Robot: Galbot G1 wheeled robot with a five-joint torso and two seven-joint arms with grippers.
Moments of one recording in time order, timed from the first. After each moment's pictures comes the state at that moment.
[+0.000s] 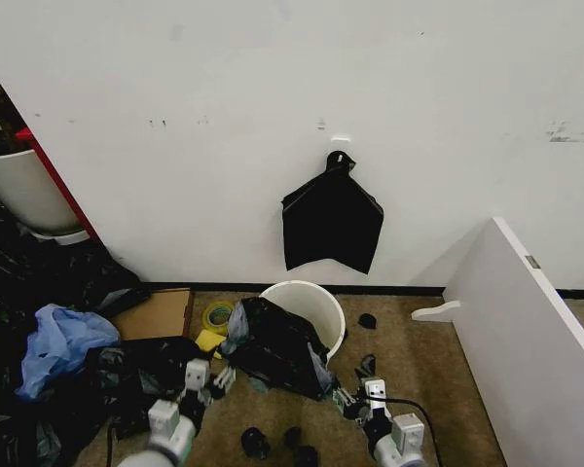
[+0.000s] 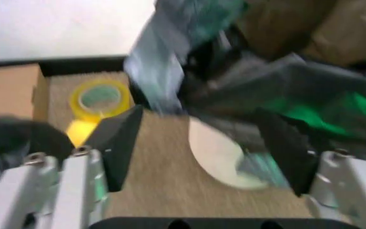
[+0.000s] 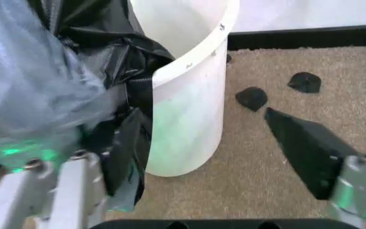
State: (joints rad) left arm 1.63 -0.80 -0.12 -1.99 -0.59 -0.15 -0.28; right arm -1.68 1.15 0.14 2.09 0.40 -0.17 0.28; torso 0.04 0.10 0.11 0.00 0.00
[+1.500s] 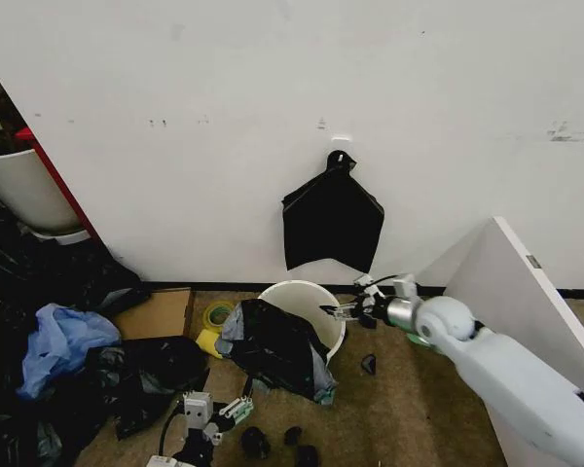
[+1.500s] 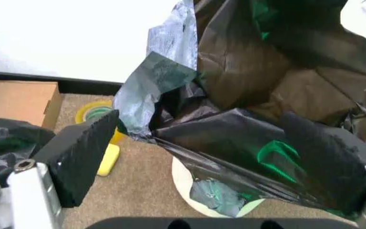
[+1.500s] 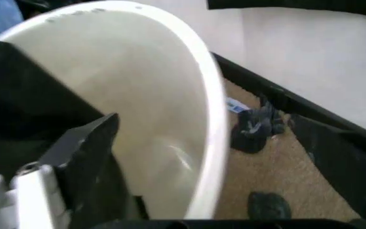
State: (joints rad) left arm 1.82 -1.03 -0.19 -2.12 -0.39 -0.21 -0.32; right arm -0.64 0.94 -0.18 1.42 0.70 -0.45 -0.36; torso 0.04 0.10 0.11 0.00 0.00
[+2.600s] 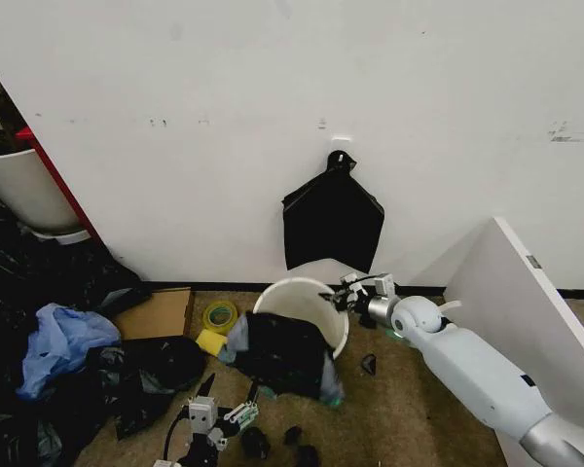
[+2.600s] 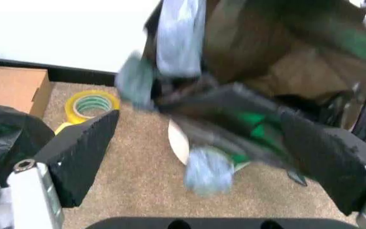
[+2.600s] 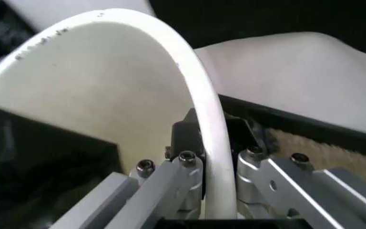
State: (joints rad) left arm 1.81 -1.04 -0.16 -2.11 -0.42 -0.20 -0.32; right arm -0.71 0.99 -0.11 1.42 0.89 -0.36 -0.17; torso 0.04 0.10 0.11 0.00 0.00
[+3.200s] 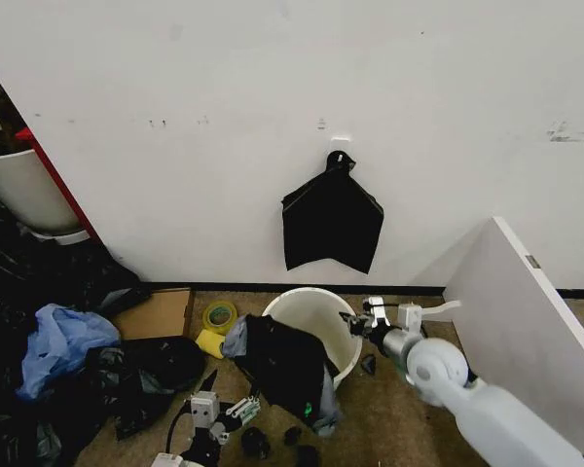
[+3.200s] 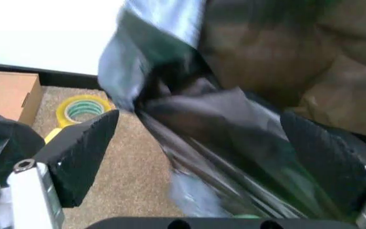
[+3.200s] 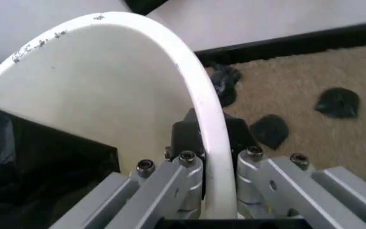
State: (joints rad) left arm 1.78 -1.02 -0.15 -2.13 -0.43 -0.19 -0.32; right arm -1.11 0.97 0.04 1.93 1.10 -0.39 0.45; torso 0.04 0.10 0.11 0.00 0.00
